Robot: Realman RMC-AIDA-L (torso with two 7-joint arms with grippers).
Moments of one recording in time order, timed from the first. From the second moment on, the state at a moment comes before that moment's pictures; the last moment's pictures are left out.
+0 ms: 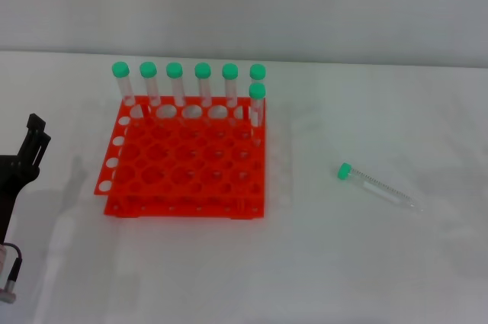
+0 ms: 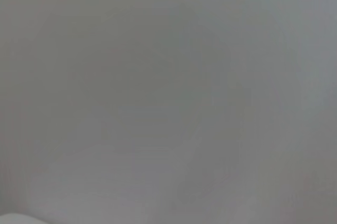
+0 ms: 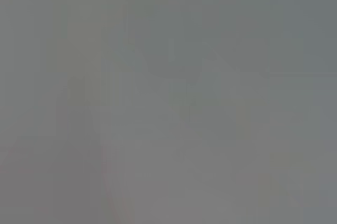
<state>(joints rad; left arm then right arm) -0.29 -2.09 -0.59 -0.23 -1.23 -1.33 2.75 0.38 2.01 -0.44 -0.19 1.92 1.43 -2.27</state>
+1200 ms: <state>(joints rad) -0.27 -2.09 -0.59 -0.22 -1.23 -1.34 2.75 0.48 2.01 -1.28 -1.76 0.73 1.44 -0.61</state>
